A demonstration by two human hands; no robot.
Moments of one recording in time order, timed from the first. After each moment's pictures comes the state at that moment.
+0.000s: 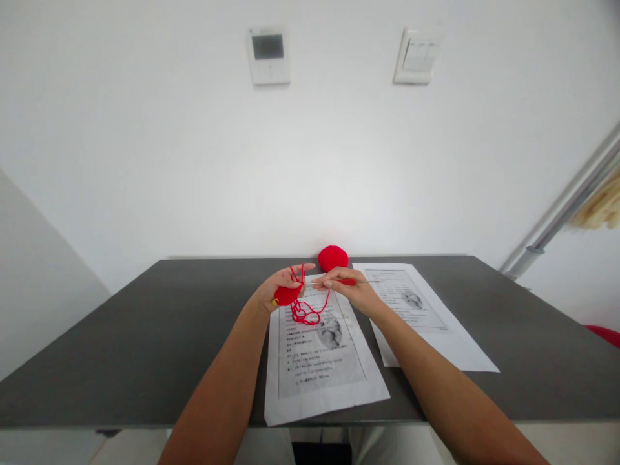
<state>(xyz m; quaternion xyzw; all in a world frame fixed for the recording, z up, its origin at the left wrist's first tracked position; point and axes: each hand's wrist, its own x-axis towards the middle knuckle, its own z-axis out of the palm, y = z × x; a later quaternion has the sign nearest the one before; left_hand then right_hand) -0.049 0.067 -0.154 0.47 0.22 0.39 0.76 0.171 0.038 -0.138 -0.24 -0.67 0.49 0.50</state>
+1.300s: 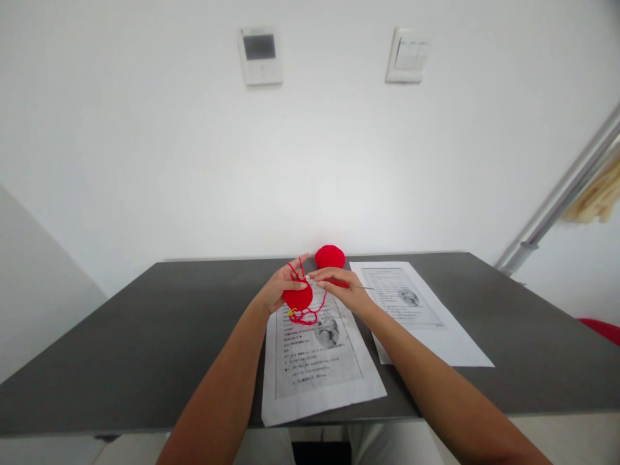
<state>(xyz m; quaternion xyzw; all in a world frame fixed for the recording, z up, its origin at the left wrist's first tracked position) -0.031 0.053 -0.143 0.48 0.29 0.45 0.70 0.166 0.047 -0.154 -0.23 -0.70 0.40 0.54</state>
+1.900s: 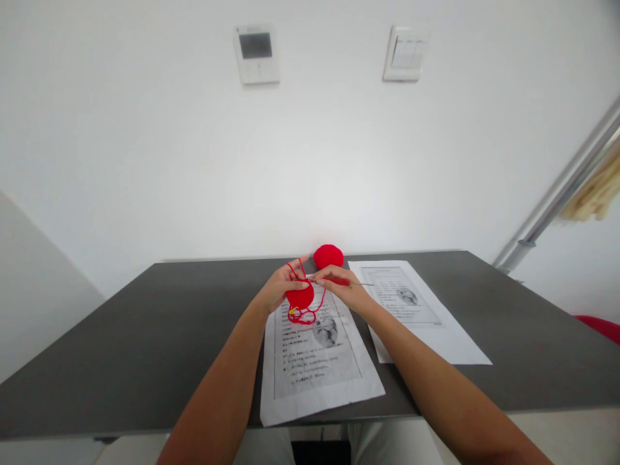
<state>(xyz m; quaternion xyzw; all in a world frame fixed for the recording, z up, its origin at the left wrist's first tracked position) -0.027 0.053 -0.143 0.50 0.32 0.46 0.66 0.171 0.052 -0.160 -0.26 -0.71 0.40 0.51</state>
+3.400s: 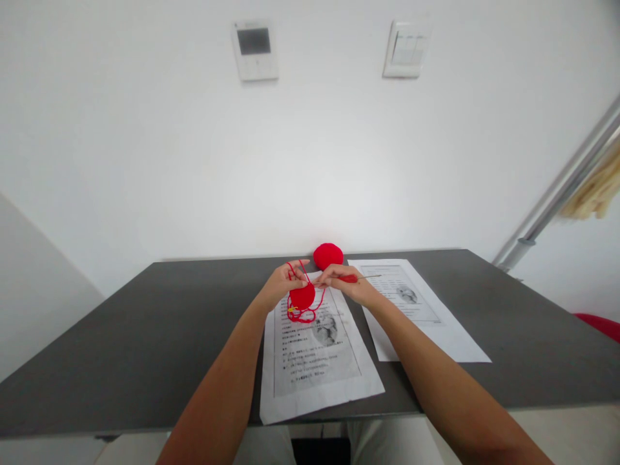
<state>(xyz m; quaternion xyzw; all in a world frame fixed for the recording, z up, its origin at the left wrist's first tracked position) -0.026 0.061 -0.150 0.60 0.39 0.44 0.55 0.191 0.057 -0.151 -0.23 -0.75 0.44 0.44</state>
